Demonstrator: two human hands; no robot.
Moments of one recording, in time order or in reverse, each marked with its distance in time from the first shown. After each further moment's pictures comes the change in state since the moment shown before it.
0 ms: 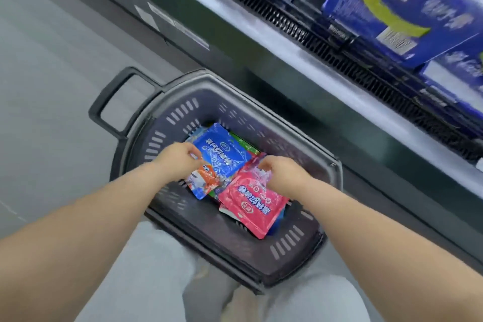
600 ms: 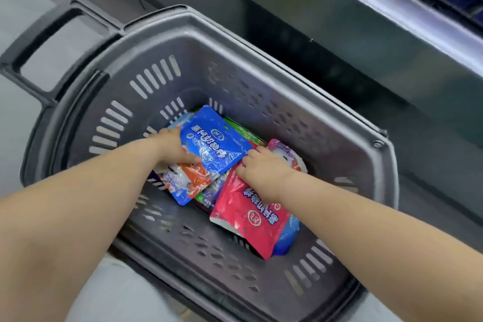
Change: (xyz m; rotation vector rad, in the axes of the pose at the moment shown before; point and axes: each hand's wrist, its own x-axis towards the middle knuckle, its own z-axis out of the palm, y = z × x) left_hand 0.134 -0.054 0.076 0.323 -0.058 -0.065; right_hand 0.094 0.020 0.094 -0.868 0.108 -0.502
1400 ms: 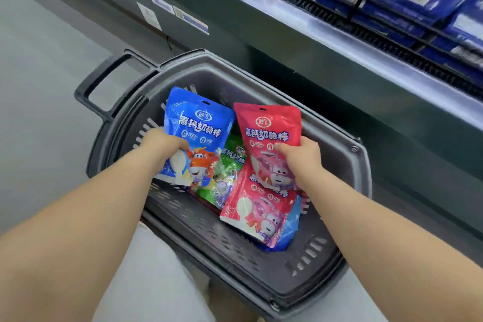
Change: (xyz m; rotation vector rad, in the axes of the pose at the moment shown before) left_hand -0.087 -0.007 -0.034 -1.078 0.338 -0.192; right_hand -0.049 0.025 -0.028 1.786 0.693 0.965
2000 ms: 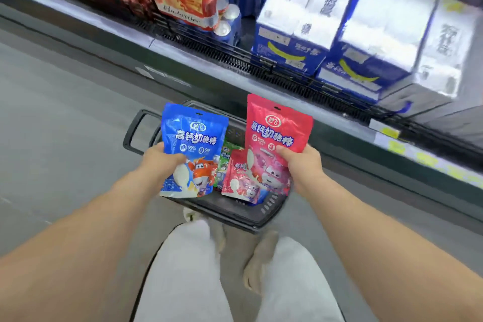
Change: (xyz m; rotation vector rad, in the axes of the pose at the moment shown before) left_hand -0.238 0.163 -0.111 0.026 -0.152 -0.026; right_hand -0.215 -0.187 -0.120 0.313 0.171 0.213
